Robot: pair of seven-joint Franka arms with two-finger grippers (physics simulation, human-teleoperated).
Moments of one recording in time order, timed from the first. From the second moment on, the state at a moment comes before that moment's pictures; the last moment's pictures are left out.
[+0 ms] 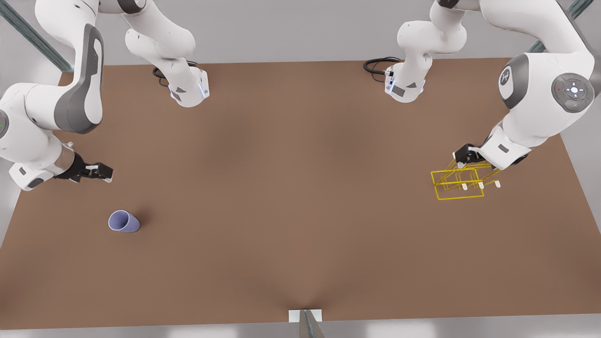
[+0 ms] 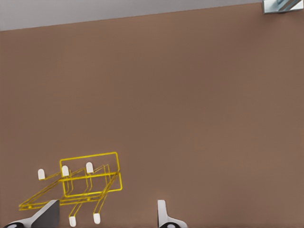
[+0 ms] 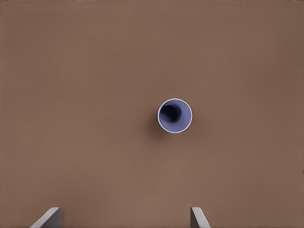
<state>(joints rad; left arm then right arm) -0.14 0.16 0.05 -1.39 0.03 1.55 0.00 -0.04 0.13 -0.06 -1.60 -0.05 1.69 -0.11</state>
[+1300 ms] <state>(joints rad) -0.14 0.21 0.05 -1.39 0.05 1.58 0.00 -0.06 0.53 -0.14 -1.81 -0.12 2.40 -0.18</state>
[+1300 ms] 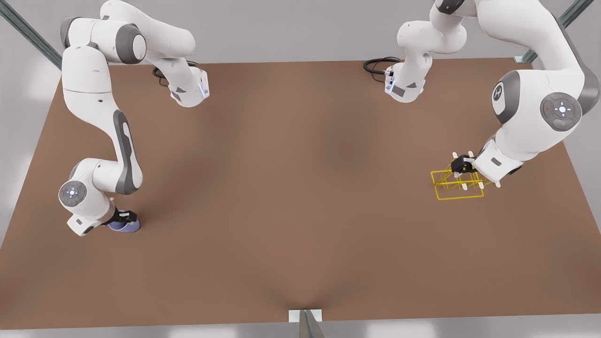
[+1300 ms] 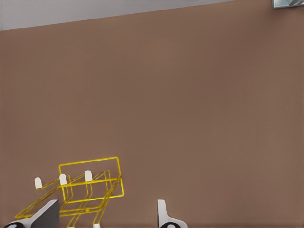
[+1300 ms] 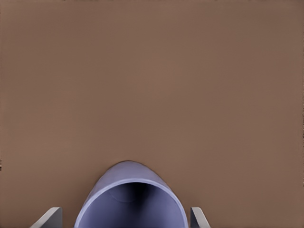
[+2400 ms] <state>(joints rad) -0.14 0.19 0.05 -1.39 0.05 1.57 0.00 -0.07 0.51 -0.11 -1.84 0.09 2.42 -0.21</state>
